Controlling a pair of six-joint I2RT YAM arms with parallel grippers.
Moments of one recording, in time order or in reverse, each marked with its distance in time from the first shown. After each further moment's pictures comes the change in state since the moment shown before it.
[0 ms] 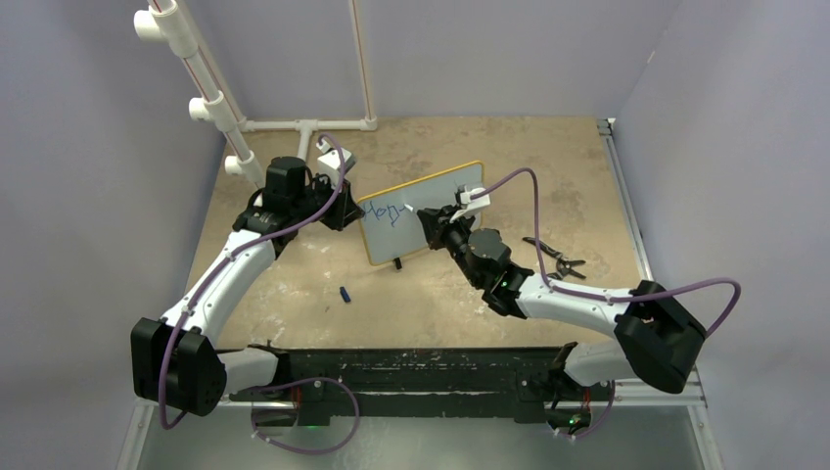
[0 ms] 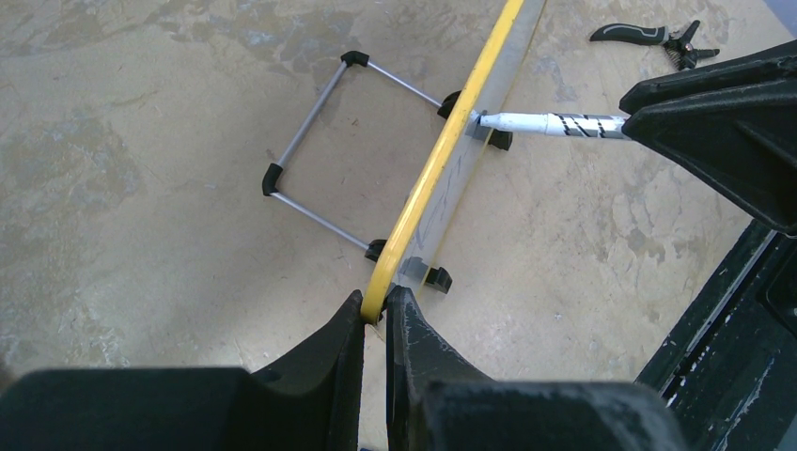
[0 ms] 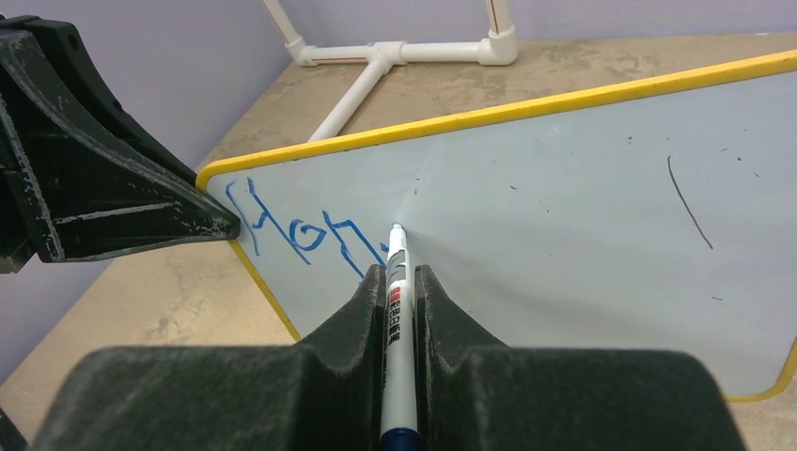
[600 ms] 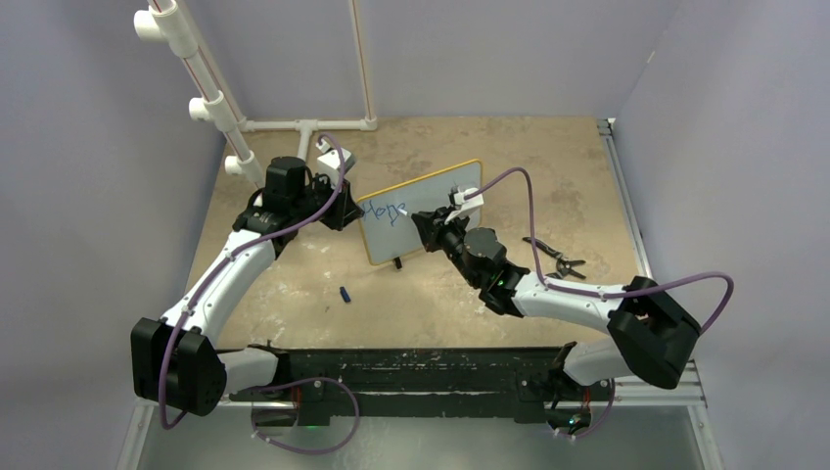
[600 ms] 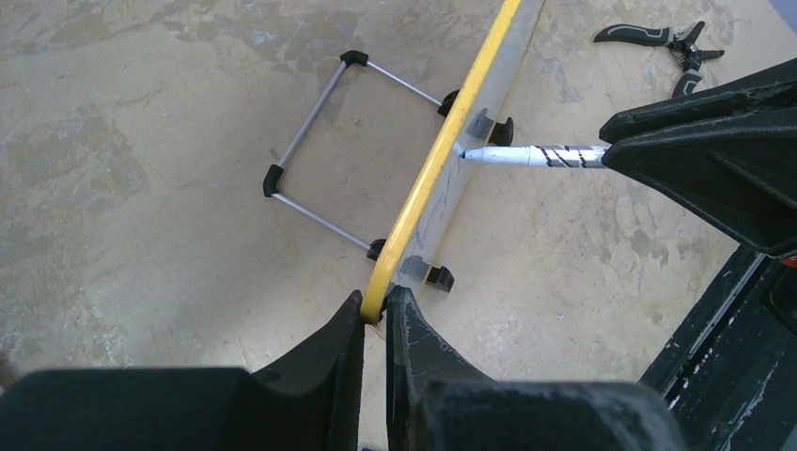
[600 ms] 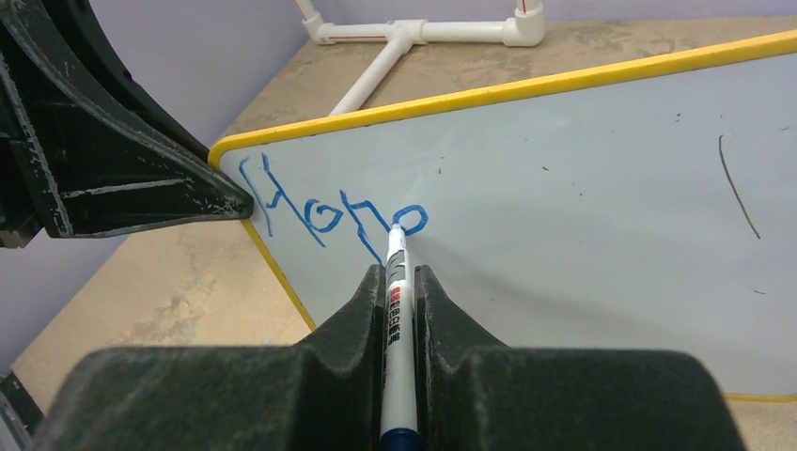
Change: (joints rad) left arm 0.000 0.000 0.000 0.000 -0.005 0.000; right arm 0.000 0.035 0.009 0.002 -0.056 0.006
